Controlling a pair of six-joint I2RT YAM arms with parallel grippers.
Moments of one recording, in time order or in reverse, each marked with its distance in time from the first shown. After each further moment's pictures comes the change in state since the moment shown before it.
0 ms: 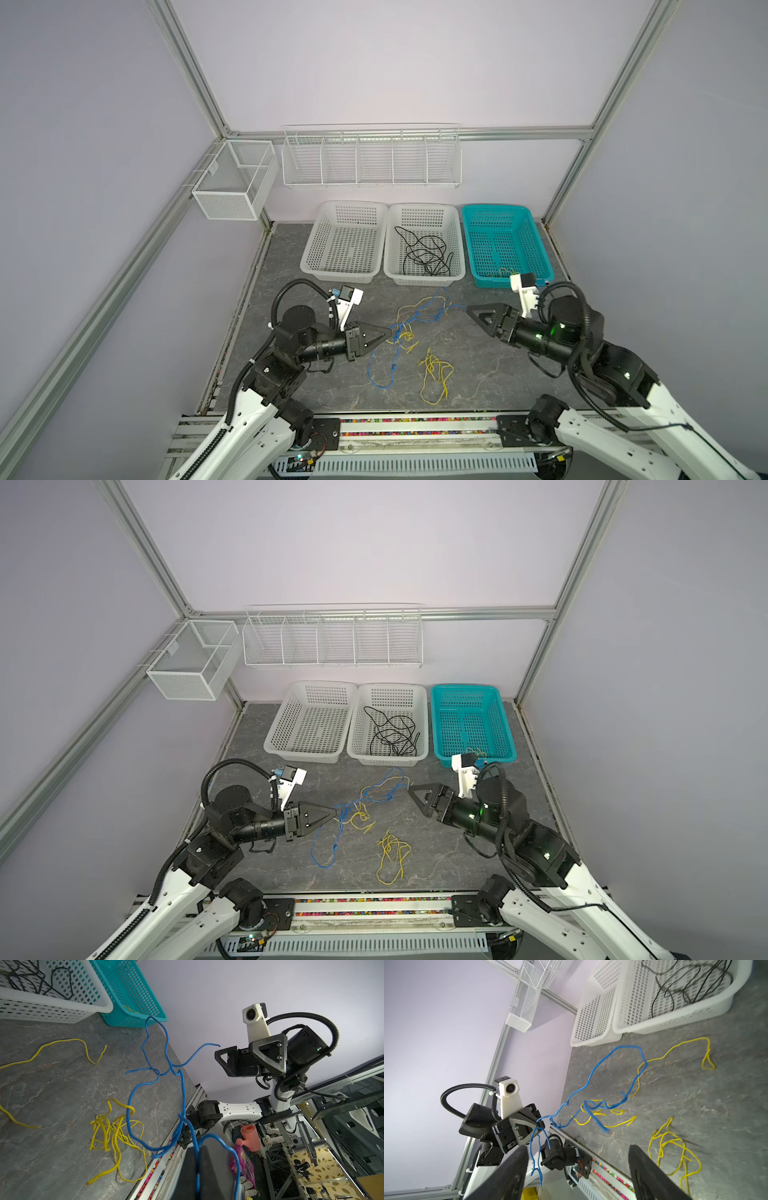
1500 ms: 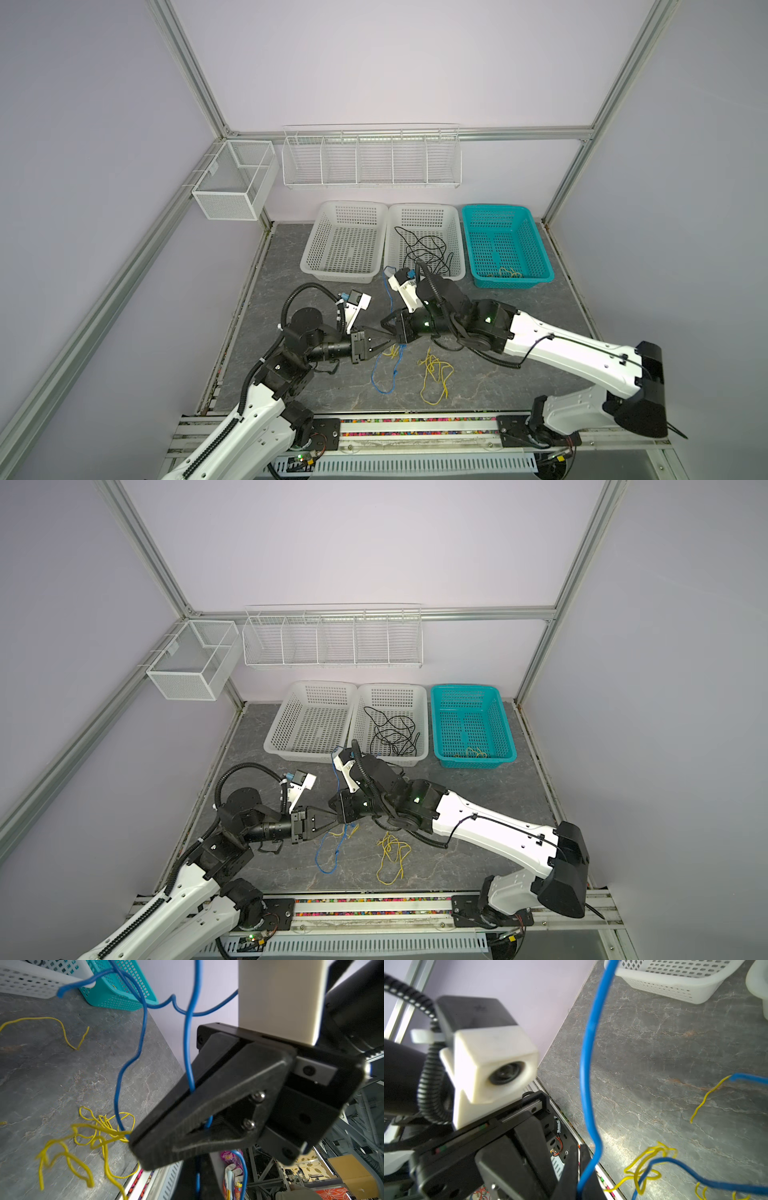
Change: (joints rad) left arm -0.016 0.041 -0.091 0.145 0.077 -0.051; right arm 0.311 0.689 0.331 0.142 0.008 -0.372
